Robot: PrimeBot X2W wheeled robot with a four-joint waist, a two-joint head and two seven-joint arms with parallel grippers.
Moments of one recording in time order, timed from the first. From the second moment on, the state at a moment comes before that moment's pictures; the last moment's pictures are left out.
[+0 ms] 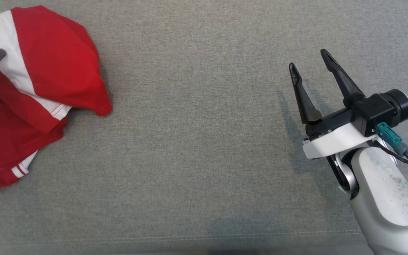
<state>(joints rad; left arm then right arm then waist) -0.80 0.39 0.01 0.44 -0.78 0.04 0.82 -0.33 -0.17 0.29 0.08 0.06 0.04 -0.25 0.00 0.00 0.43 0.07</state>
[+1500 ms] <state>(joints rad) -0.98 0.04 -0.16 0.28 -0.93 -0.06 0.86 -0.33 -0.10 0.28 0.16 0.07 0.05 -0.25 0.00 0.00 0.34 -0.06</state>
